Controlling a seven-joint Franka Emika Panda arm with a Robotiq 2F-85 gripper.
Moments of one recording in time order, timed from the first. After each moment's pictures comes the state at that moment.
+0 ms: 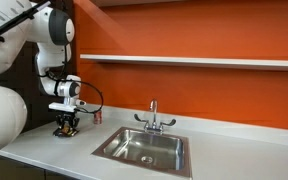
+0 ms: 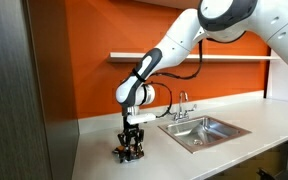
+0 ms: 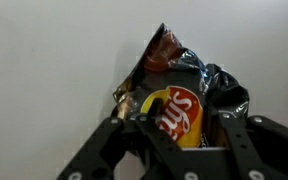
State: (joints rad) arm 0.33 0.63 0.17 -1.82 0.04 2.32 0.11
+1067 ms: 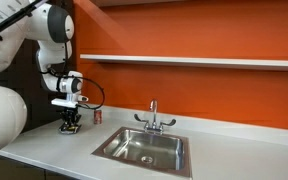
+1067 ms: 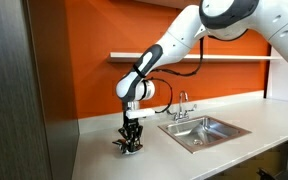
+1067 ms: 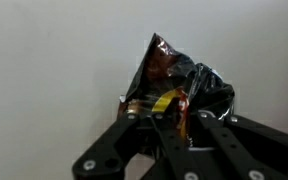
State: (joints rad) arm 0.33 0.60 0.15 -1.80 0.03 2.31 0.15
